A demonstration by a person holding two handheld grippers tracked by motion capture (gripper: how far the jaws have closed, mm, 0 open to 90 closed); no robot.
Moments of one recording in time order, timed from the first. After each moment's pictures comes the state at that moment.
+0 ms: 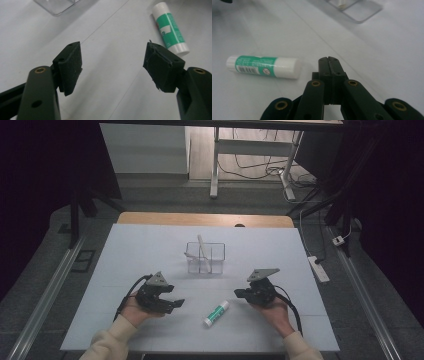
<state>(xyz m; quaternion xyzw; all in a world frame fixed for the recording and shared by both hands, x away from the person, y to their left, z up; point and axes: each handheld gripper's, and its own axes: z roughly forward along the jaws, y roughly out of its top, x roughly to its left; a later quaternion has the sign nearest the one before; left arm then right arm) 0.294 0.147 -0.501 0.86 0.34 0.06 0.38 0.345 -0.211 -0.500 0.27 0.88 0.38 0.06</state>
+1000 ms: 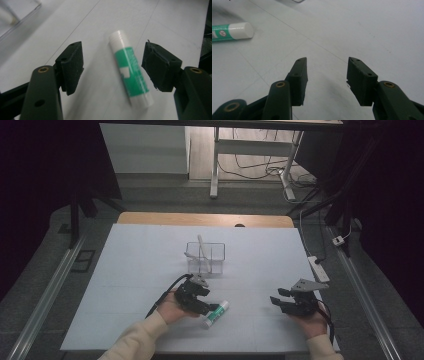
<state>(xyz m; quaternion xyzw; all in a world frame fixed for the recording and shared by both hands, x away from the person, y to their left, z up) 0.314 0.045 -0.495 0.89 0.28 0.00 0.36 0.318 -0.321 -0.501 0.35 0.83 0.40 0.16</state>
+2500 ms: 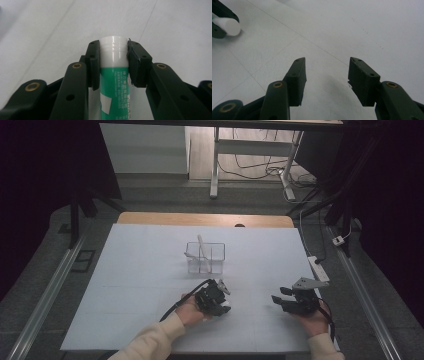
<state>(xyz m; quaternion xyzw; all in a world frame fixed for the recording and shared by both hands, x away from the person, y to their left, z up) 0.316 -0.005 -0.503 0.92 0.25 0.02 0.30 0.324 -0.325 -0.501 0.36 0.84 0.39 0.16</state>
